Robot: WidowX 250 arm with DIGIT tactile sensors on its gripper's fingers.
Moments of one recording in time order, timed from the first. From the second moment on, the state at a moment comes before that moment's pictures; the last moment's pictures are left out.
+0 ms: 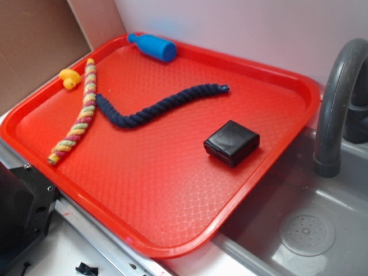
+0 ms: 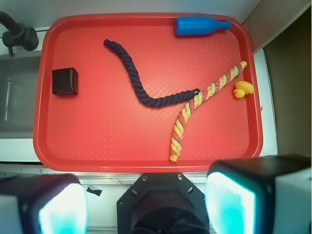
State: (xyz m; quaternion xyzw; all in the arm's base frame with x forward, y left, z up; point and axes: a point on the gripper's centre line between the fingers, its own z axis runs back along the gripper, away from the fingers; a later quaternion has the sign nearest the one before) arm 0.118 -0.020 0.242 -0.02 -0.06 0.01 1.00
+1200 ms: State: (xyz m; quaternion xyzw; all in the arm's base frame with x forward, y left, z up) arm 0.192 0.058 0.165 0.01 -0.15 0.44 0.89
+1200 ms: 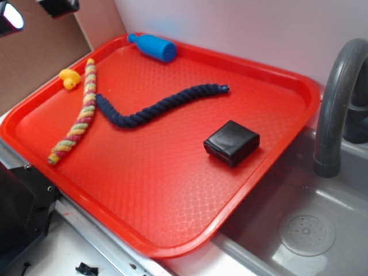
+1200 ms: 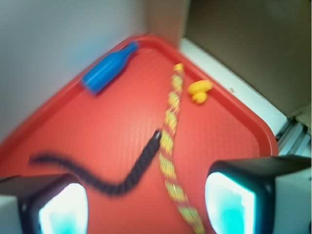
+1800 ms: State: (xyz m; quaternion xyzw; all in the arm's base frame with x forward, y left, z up) arm 0.219 0.098 0.063 -0.01 -0.13 0.51 0.85
